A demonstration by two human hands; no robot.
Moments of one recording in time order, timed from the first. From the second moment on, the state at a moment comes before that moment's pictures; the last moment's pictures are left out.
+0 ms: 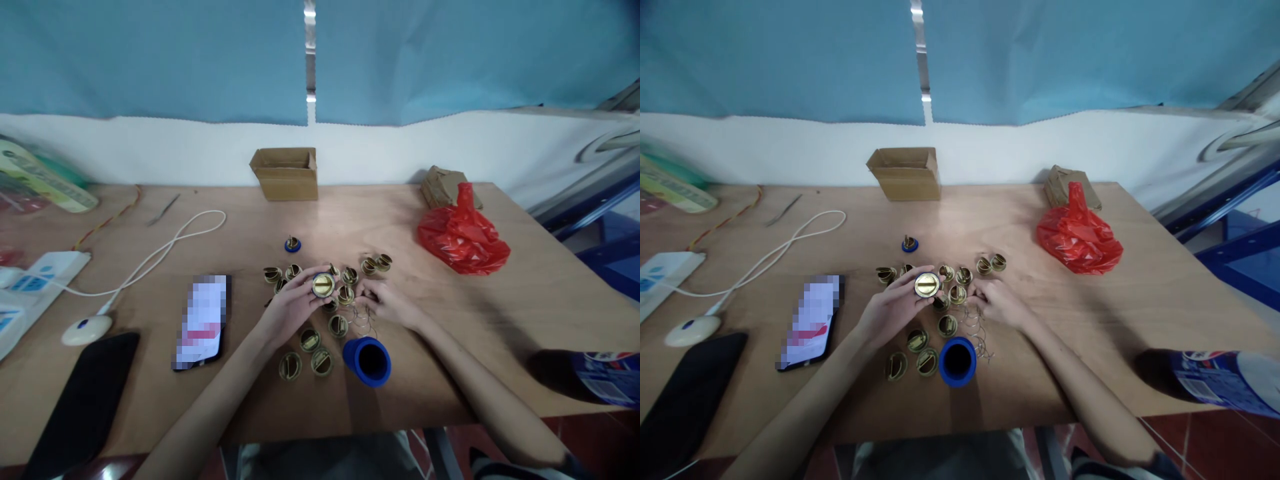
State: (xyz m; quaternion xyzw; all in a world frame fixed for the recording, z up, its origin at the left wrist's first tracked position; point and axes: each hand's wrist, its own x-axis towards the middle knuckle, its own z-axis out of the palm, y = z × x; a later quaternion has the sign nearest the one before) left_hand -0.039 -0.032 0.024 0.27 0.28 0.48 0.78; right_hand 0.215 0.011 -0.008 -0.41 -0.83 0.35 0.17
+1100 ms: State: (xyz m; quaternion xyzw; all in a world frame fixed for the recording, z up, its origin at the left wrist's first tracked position) left_hand -0.038 -0.033 0.016 0.29 0.27 0.49 0.77; right_hand 0.211 0.010 0.006 -0.34 -0.54 0.68 0.36
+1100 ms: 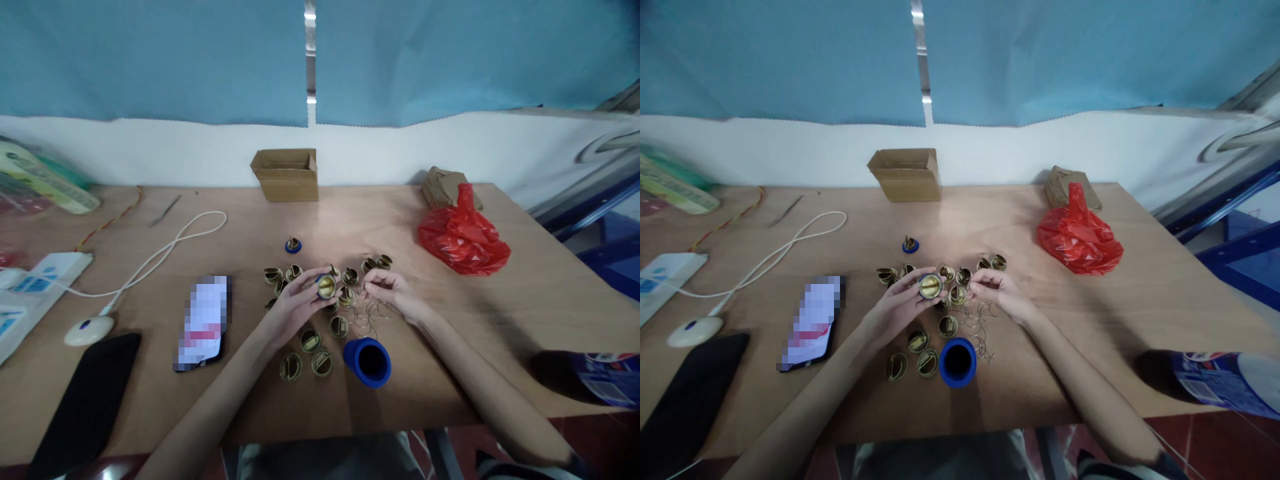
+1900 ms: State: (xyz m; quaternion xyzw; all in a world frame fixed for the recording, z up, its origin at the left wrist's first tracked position) left_hand -0.025 -0.042 0.012 0.38 0.32 0.47 0.73; right_hand 0.188 -0.009 0.001 -0.27 -0.37 0.80 0.38
